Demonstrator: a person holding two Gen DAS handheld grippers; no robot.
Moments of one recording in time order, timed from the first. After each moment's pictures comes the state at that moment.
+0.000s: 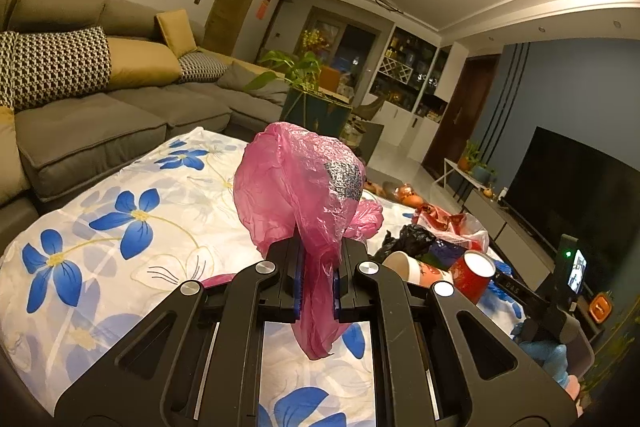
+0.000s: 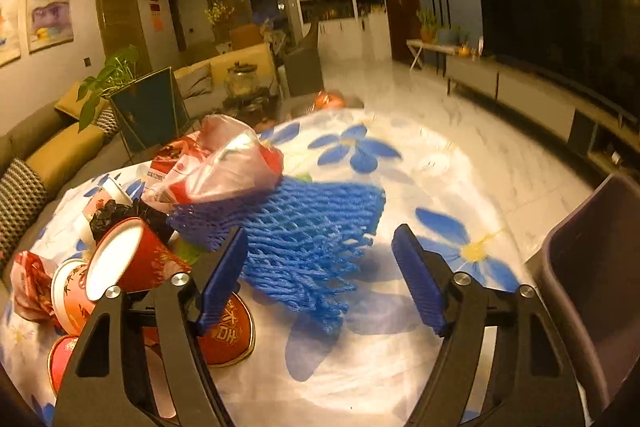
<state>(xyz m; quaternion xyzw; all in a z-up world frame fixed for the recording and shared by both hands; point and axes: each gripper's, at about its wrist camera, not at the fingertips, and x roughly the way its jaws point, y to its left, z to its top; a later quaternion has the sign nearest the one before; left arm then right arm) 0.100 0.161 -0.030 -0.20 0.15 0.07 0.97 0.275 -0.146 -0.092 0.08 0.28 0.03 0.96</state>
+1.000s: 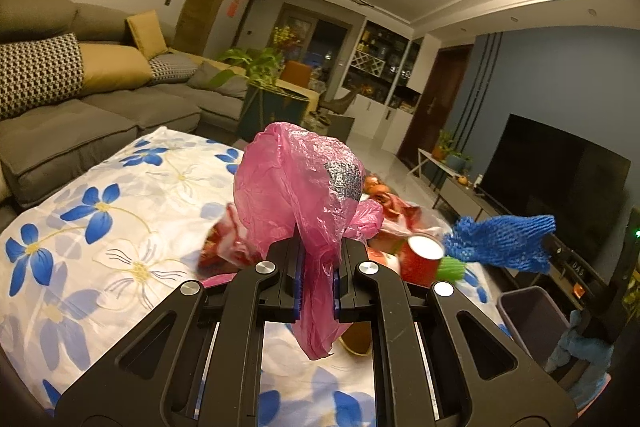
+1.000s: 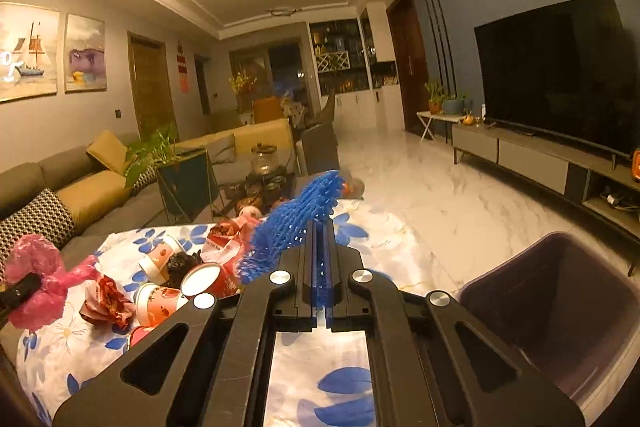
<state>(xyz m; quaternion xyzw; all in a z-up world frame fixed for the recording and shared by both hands) 0.090 0.112 -0.017 -0.18 0.15 0.01 0.97 0.148 -0.199 -0.007 0.07 0.14 0.05 0.99</state>
